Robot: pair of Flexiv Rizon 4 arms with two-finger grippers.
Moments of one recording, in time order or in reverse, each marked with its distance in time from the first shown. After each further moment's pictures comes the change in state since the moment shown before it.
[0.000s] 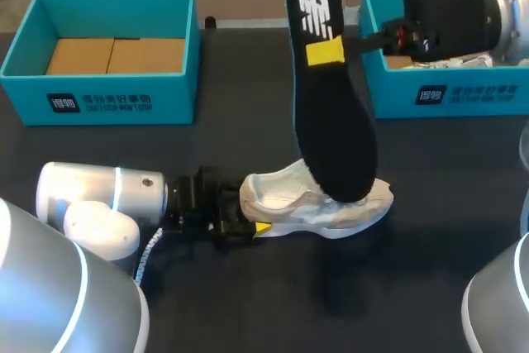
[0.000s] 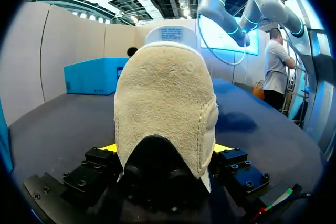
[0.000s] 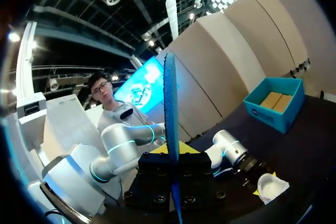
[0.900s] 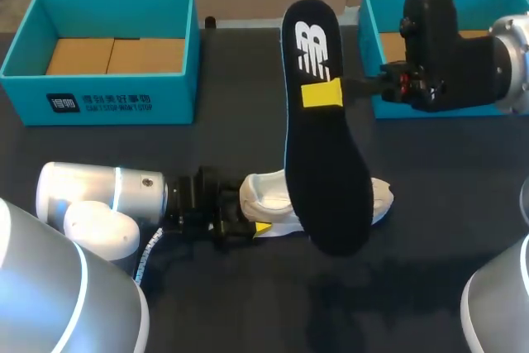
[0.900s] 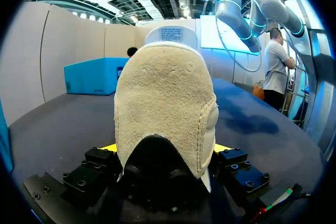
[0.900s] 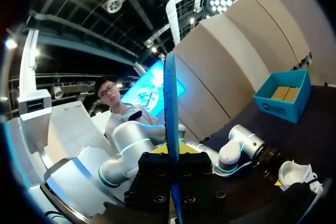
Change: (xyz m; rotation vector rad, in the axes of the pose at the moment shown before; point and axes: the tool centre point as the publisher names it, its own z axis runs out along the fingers) left arm 0.000 0.000 0.000 0.000 0.000 0.000; right arm 0.049 -0.032 0.012 -0.041 0.041 0.039
